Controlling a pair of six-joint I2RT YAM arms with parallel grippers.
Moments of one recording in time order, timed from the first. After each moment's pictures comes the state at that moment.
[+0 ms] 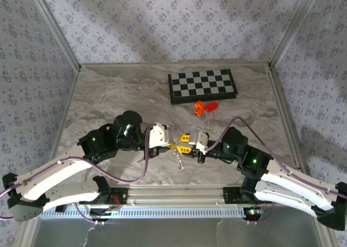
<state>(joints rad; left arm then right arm) -1.04 0.96 1.04 -0.59 0.35 0.33 1.03 0.73 0.64 -0.06 -0.27 -0.29</state>
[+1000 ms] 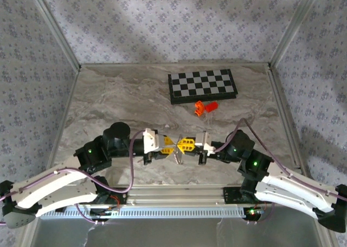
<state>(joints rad) -1.06 0.78 0.80 -0.25 0.35 0.21 1.01 0.68 0.57 0.16 -0.38 -0.19</state>
